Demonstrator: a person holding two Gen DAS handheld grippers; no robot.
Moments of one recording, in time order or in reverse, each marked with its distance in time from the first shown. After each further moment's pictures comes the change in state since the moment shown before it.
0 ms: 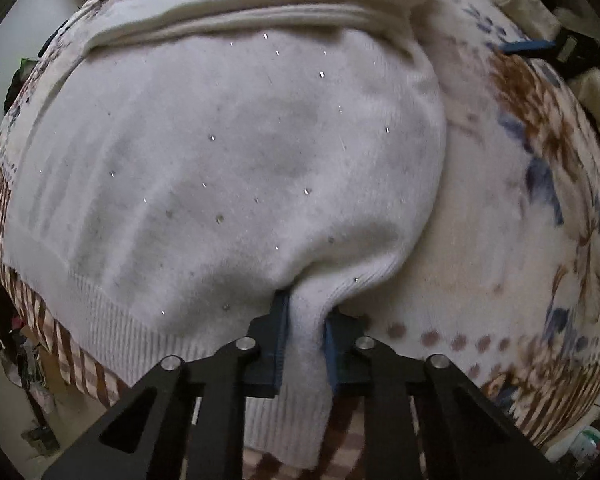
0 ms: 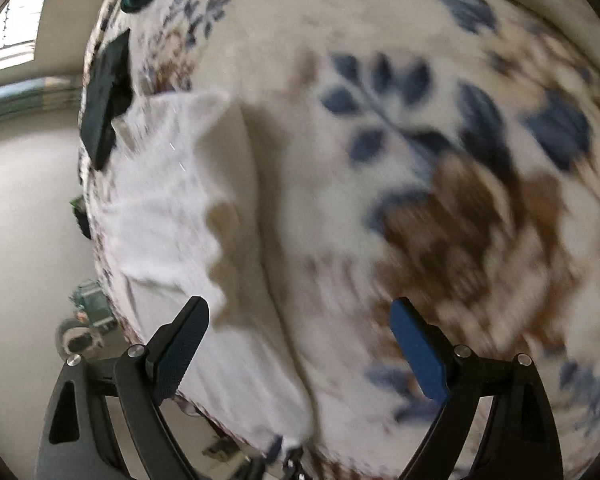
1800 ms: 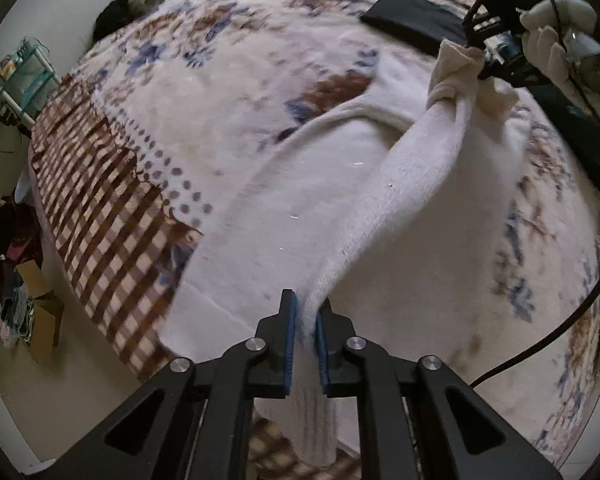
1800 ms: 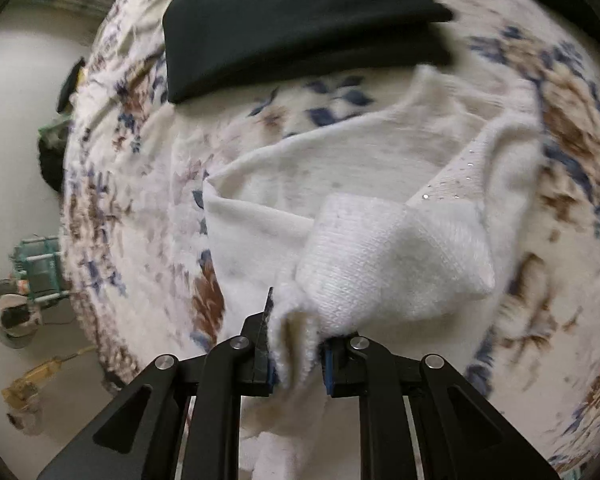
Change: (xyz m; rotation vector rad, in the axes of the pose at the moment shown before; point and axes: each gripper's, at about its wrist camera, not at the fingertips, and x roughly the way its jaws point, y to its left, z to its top) left arm -0.058 0.334 0.062 -0.406 -0.112 -0.015; right arm 0.225 0.447 0.021 -0.273 0.033 -0.348
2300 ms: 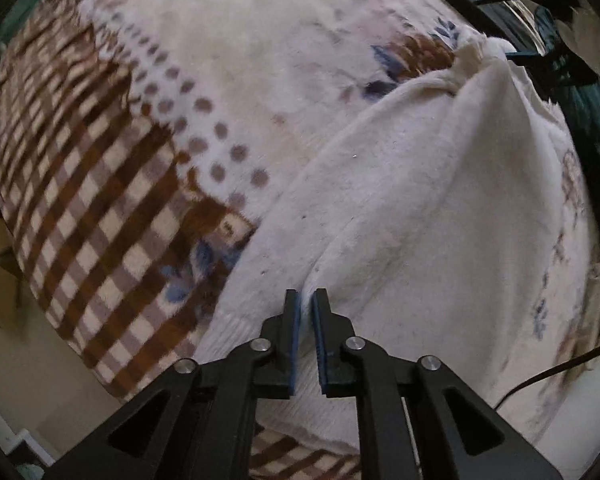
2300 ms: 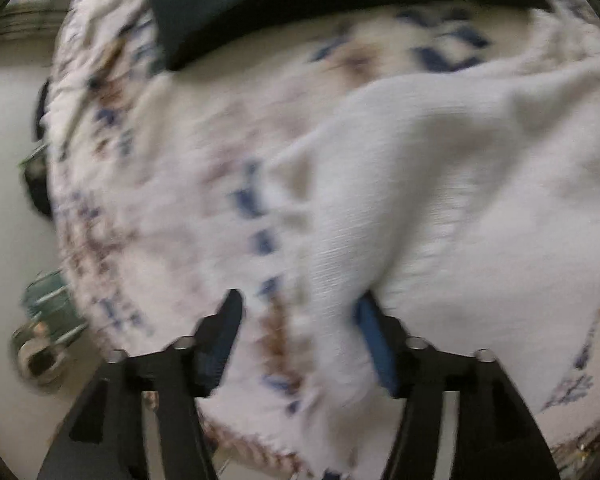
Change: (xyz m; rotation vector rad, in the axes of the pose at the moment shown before) left arm 0.069 0.085 0.014 -0.142 0.201 -0.173; right arm 0.062 0.059 0.020 0.134 0.113 0.147
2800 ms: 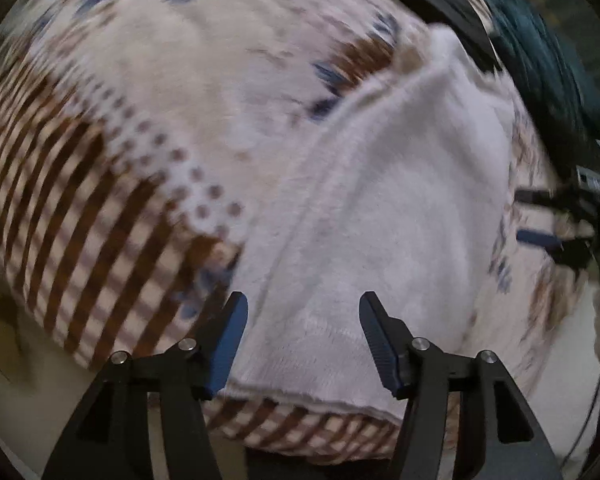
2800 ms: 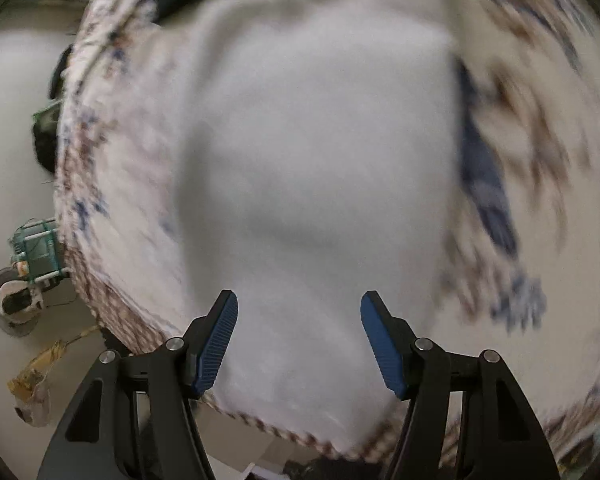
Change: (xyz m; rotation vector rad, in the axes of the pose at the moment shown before) left arm -0.031 -0.020 0.016 0.228 0.059 -0.064; right arm -0.047 -0.153 -0.190 -0.023 -0.028 -0.111
